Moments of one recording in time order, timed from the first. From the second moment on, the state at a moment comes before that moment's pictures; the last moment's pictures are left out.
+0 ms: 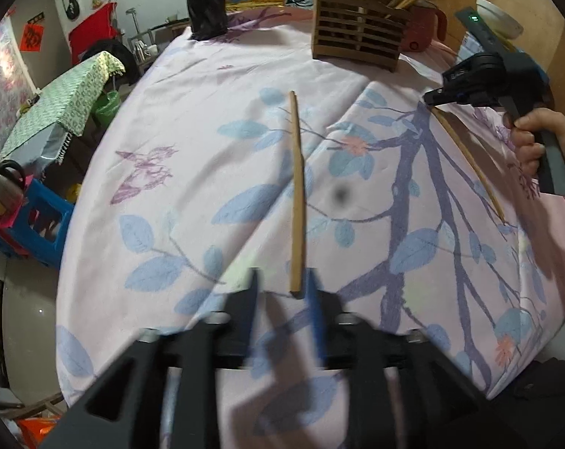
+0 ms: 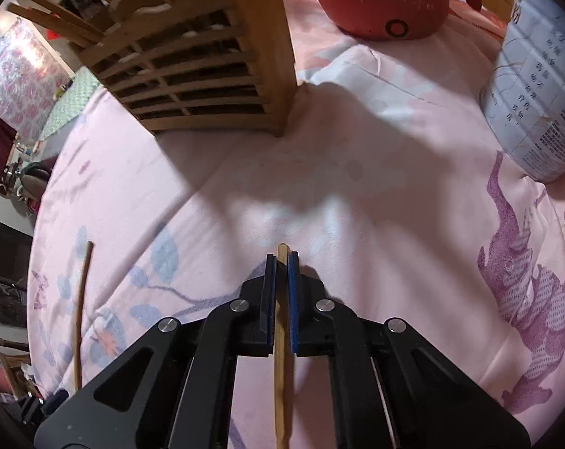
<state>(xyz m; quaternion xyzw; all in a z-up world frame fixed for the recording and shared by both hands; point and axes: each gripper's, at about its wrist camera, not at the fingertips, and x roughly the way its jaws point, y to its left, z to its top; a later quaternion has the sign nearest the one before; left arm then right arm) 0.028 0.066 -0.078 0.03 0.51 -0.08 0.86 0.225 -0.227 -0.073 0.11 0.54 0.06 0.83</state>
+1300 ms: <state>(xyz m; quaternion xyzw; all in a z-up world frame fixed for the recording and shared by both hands) 0.102 0.080 0.071 0.01 0.38 -0.22 0.90 0.038 -0.231 0.111 0.16 0.31 0.00 0.94</state>
